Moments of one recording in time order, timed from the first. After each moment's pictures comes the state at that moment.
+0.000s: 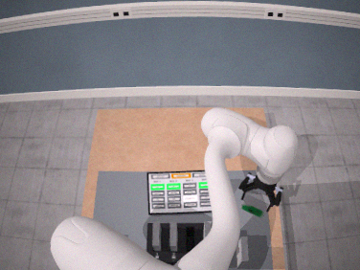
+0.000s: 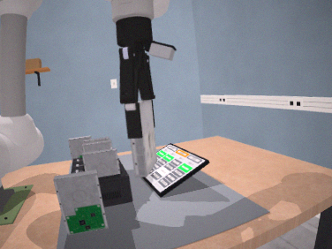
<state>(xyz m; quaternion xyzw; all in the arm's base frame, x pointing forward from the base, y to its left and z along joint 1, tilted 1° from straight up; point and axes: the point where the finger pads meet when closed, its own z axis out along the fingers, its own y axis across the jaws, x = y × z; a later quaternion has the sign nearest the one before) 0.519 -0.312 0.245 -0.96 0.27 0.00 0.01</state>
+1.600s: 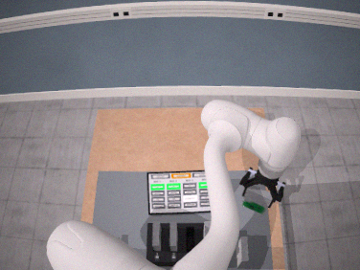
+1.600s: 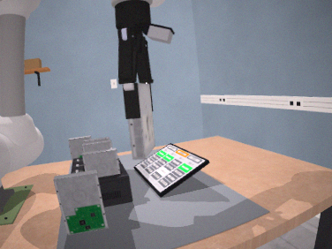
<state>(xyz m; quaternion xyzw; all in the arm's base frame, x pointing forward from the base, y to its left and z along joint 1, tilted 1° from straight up) 0.519 -0.311 0.282 -0.96 0.27 0.00 0.01</state>
